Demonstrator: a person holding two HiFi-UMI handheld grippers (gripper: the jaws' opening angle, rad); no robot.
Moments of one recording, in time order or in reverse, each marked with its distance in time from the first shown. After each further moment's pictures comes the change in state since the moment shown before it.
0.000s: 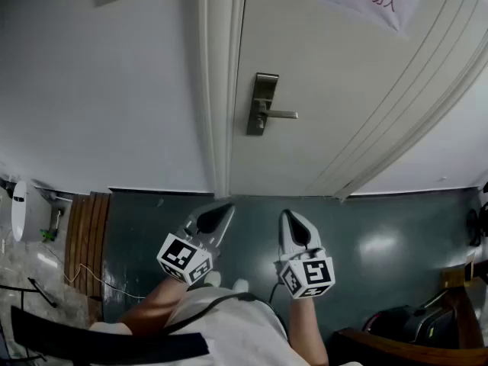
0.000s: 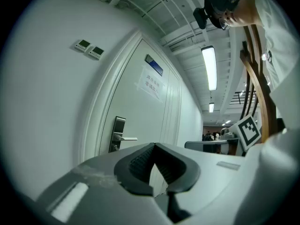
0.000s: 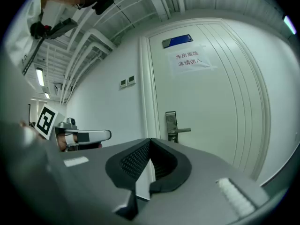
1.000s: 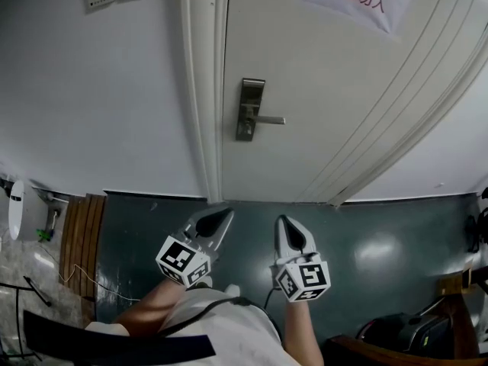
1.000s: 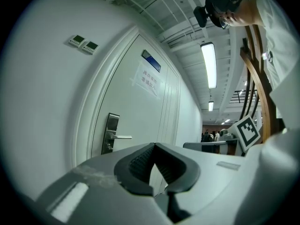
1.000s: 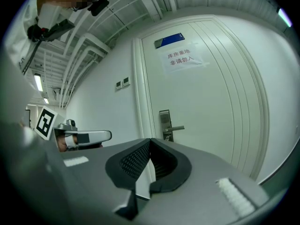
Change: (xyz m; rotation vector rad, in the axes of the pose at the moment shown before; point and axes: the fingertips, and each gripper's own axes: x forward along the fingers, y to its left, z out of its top) left arm 0.038 -0.025 -0.008 0.002 0.018 -0.001; right arm -0.008 -0.043 -0.004 0.050 0.004 0.009
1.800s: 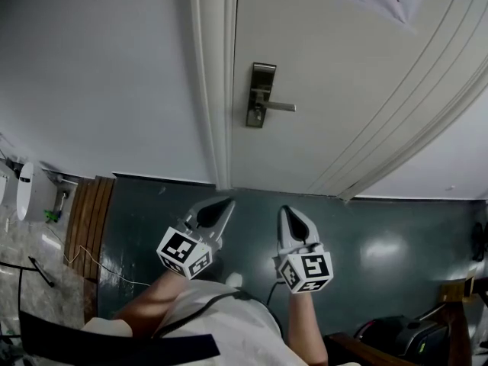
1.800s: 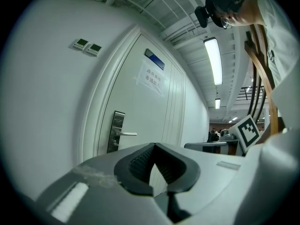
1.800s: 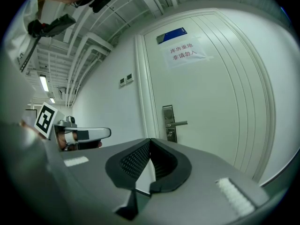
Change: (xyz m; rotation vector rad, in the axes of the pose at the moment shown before) left arm -0.006 -0.003 -0.015 -0.003 0.013 0.088; right arm 0.000 -0.005 -0.019 -0.013 0.044 0.068
